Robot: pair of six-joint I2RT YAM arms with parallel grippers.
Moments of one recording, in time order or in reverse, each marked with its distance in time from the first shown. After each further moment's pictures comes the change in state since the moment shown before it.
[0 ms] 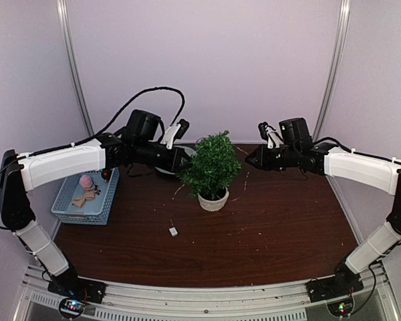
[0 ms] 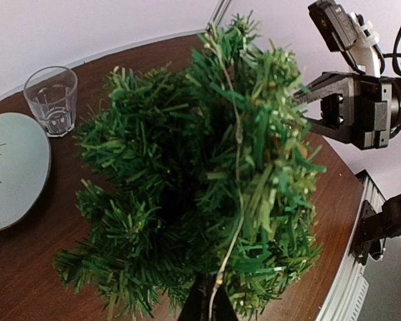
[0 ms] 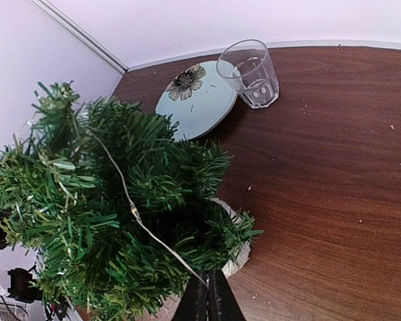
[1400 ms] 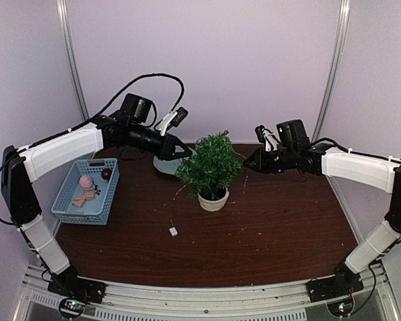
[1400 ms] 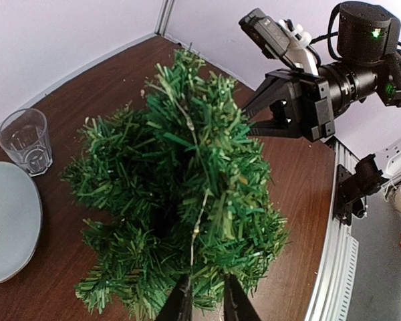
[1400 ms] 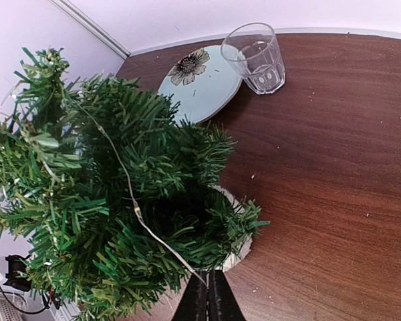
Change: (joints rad) left arm 0.110 0.061 0.182 -0.186 0.278 0.246; right arm 0.003 0.026 0.002 -0.014 -0.038 -0.028
